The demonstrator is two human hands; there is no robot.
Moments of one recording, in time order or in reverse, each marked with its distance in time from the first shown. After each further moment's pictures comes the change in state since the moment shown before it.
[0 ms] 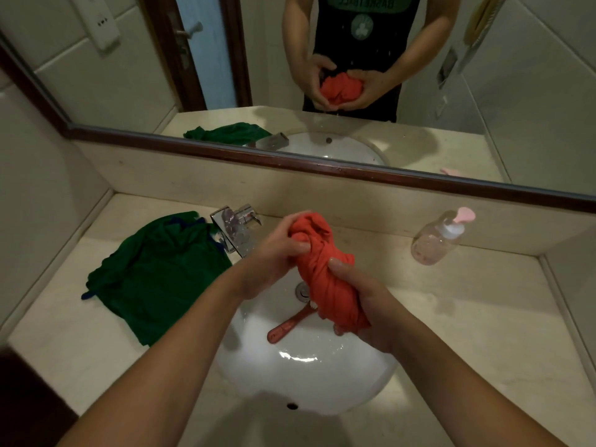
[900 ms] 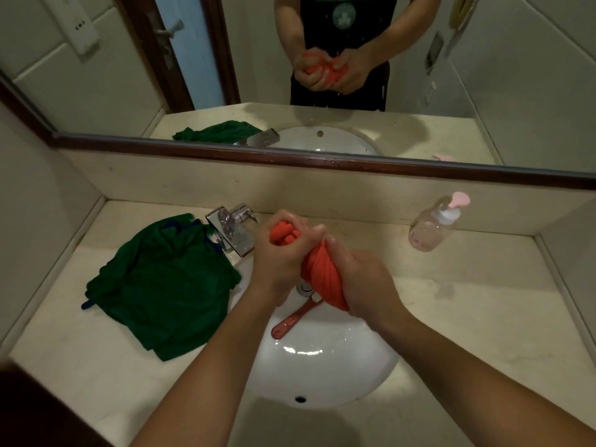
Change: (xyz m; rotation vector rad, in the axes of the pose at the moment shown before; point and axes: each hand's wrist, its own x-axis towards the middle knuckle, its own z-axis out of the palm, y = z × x) left_hand -0.003 -0.003 0.039 -0.007 0.358 0.364; right_hand -0.003 -0.016 0.023 -0.626 0.487 -0.321
